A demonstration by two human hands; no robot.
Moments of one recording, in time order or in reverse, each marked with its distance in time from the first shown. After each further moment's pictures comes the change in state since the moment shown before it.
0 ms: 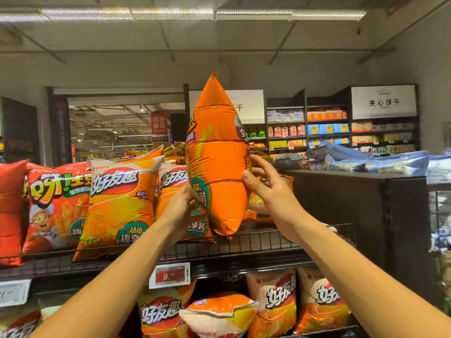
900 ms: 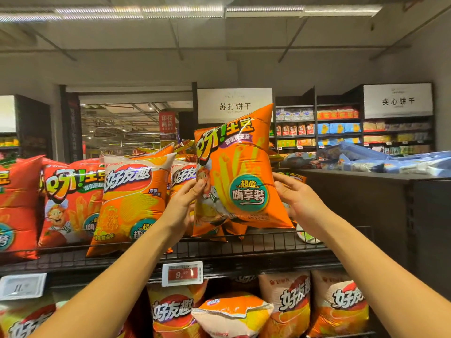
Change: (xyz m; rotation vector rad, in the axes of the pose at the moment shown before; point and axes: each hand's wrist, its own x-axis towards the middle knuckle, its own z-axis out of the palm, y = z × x) left_hand -0.012 0.004 -0.028 0.007 -0.073 0.057; right_hand 0.028 0.043 -0.034 0.103 0.026 0.169
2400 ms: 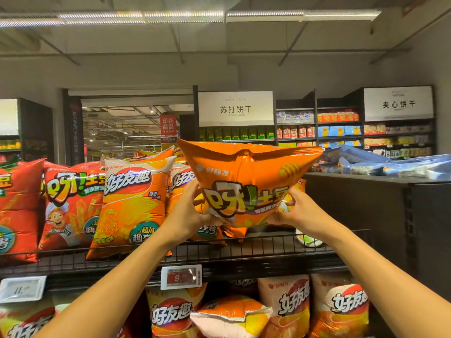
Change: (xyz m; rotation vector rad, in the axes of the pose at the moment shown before) left_hand 0.002 -0.005 -0.003 0.628 -0.095 0.326; right_hand -0.005 0.007 -0.024 -0.573 -0.205 -0.236
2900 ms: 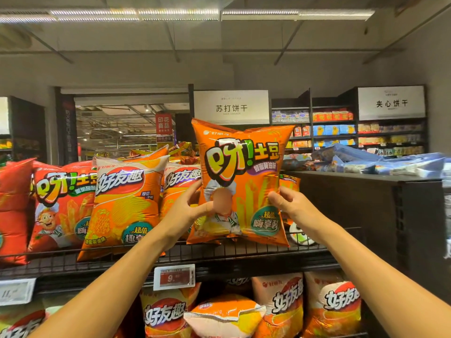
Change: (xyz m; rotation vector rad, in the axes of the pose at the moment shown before) left_hand -0.001 0.006 0.008 -0.246 -0.044 -0.158; right_hand 0.003 0.001 0.001 0.260 0.060 0.139
